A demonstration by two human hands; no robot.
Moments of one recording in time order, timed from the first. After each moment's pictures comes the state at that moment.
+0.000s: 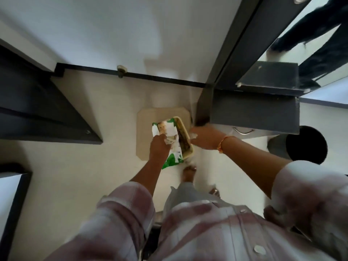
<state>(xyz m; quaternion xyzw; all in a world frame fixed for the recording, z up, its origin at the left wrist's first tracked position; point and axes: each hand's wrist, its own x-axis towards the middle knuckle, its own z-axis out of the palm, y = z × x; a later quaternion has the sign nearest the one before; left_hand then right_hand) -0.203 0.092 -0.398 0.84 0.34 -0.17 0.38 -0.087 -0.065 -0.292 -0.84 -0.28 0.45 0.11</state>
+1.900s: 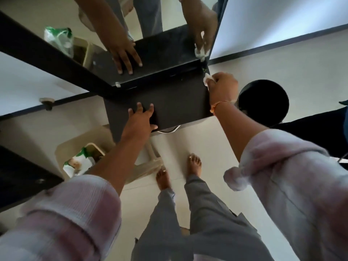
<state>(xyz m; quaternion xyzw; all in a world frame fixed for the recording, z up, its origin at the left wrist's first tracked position) 0.026 -0.166 -0.421 0.94 0.04 -0.32 0.05 0.106 -0.420 -0.435 -0.94 0.20 0.06 0.28</state>
